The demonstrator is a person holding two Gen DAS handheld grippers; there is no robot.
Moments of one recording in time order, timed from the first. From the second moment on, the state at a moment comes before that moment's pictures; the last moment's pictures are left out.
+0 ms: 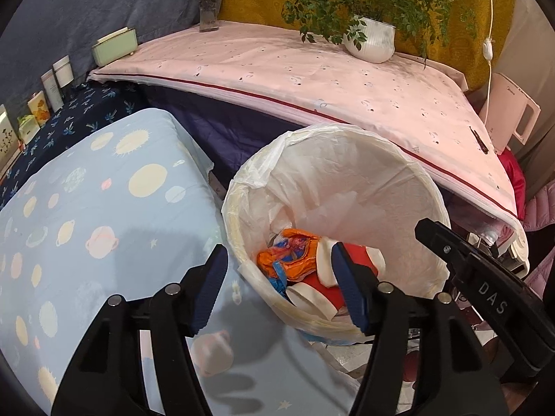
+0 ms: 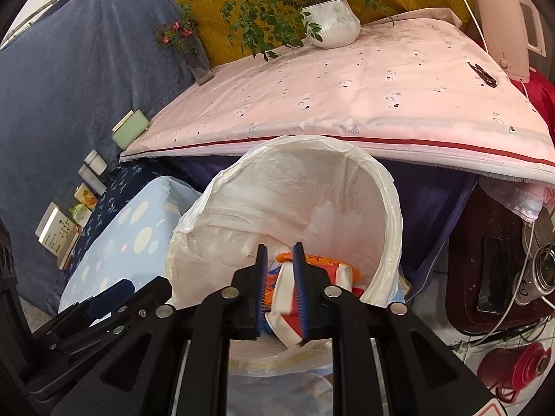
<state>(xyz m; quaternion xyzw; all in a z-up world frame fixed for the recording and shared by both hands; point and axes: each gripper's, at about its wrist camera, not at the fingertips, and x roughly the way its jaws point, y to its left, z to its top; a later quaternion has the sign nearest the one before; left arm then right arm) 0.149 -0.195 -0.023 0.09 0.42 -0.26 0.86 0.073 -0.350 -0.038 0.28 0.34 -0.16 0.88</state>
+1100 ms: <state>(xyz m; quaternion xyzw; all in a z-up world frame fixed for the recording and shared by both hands) 0.112 -0.150 -0.008 0.08 0.42 -0.20 0.88 0.050 -0.313 -0.007 0.16 0.39 -0.15 0.89</state>
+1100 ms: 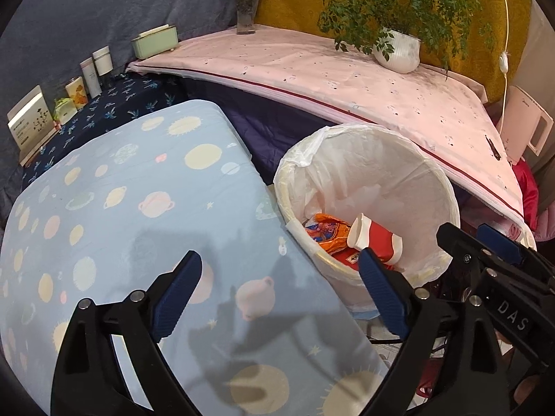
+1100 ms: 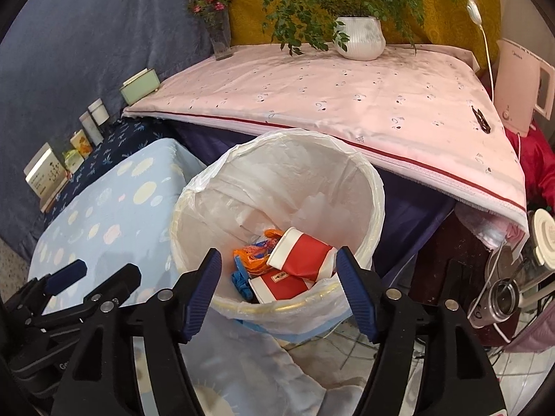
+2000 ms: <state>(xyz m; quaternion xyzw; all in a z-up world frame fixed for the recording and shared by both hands) 0.105 -0.142 -0.016 0.08 0.43 -0.17 0.88 0.038 -0.302 -0.010 0.08 0.40 -0.16 0.90</state>
